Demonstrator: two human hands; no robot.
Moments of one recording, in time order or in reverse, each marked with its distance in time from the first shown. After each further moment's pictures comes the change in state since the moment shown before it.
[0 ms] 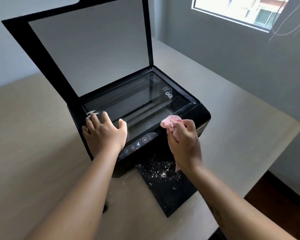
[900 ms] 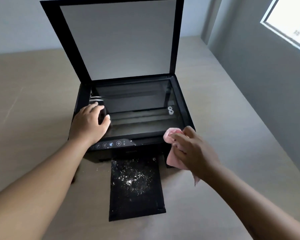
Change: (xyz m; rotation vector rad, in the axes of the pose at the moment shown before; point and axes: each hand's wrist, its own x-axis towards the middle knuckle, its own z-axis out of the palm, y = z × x) left_hand -0.008 0.008 -0.008 -0.083 0.074 -0.046; right_hand 0.126 0.086 -0.073 -0.181 -0.643 -0.657
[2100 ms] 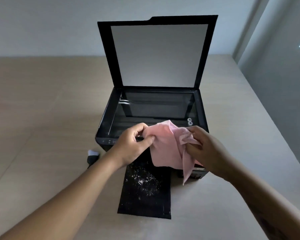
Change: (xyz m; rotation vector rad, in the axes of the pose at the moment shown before) left_hand -0.085 0.092 -0.046 -0.858 -0.192 0.034; right_hand 0.027 -0.026 -0.061 0.705 -0.204 0.087
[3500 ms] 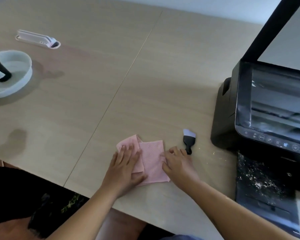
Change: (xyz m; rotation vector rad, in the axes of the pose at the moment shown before) left_hand -0.248 -0.323 -0.224 0.849 0.005 -0.384; right_hand 0.050 -0.039 0.453 -0.723 -0.397 -0.113
